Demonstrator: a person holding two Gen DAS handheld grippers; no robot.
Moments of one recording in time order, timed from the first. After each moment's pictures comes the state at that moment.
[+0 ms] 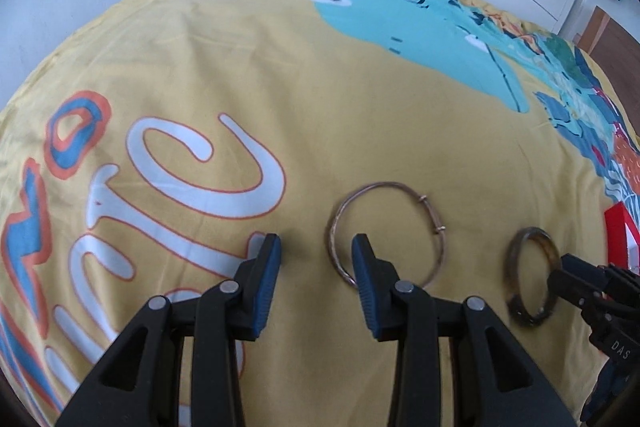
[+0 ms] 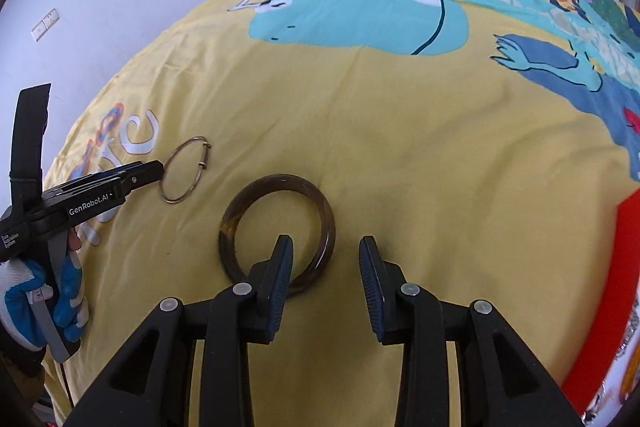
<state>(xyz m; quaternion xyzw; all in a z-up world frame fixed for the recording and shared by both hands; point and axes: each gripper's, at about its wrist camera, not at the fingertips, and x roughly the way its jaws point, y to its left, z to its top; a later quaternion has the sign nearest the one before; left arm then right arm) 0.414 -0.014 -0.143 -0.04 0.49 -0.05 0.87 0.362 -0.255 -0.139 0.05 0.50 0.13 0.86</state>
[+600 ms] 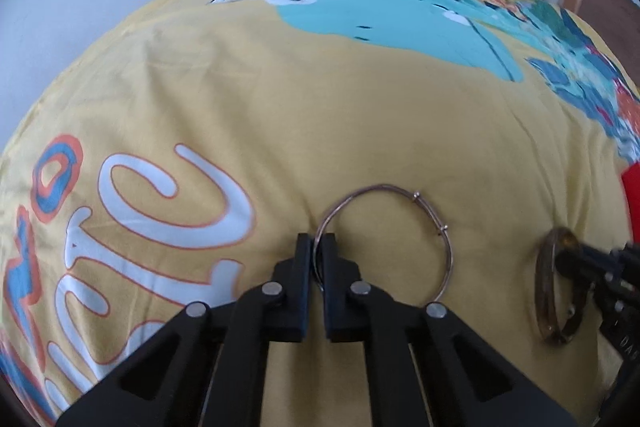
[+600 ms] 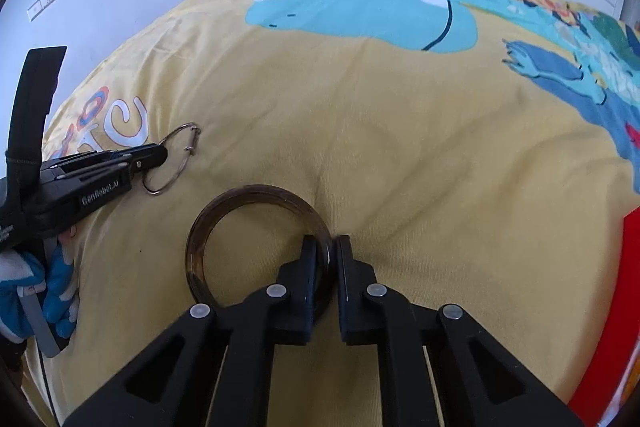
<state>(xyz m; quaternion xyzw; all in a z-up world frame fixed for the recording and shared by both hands) 0.419 -0.049 -0.150 0.04 0.47 -0.07 0.88 0.358 -0.242 -0.146 0.01 0.48 0.11 0.87</state>
